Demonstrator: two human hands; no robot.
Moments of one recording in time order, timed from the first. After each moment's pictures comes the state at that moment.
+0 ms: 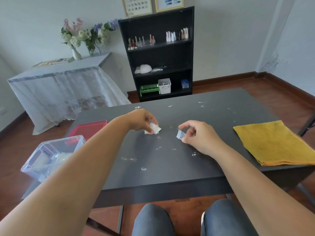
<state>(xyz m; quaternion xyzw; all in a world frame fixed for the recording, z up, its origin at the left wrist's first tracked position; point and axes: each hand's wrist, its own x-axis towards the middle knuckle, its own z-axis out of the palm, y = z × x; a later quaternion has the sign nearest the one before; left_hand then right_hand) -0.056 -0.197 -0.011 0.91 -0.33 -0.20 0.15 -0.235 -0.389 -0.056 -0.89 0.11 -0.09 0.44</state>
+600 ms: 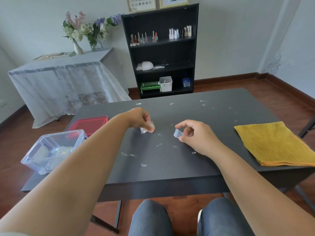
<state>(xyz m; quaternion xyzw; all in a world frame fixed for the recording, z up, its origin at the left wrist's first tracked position) -0.047 -0.188 -0.024 0.93 -0.27 -0.20 0.17 -0.237 -0.380 -0.055 -0.88 0.07 -0.10 0.46</state>
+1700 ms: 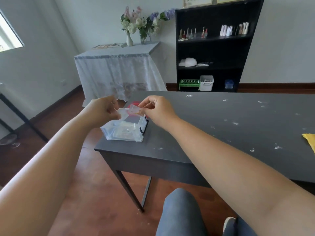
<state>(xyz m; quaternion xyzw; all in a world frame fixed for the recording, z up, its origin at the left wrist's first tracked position) -0.129 0.087 0.029 0.96 -0.11 0.06 0.24 -0.148 -0.136 0.000 -0.82 -0.12 -0.09 0.55</state>
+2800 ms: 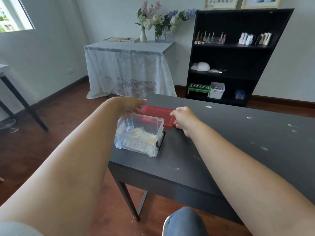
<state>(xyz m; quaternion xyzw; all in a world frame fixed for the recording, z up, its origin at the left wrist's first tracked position) -0.004 0.075 0.005 0.90 0.05 -0.22 0.38 -0.054 -0.137 -0.034 -0.75 0.15 0.06 0.64</state>
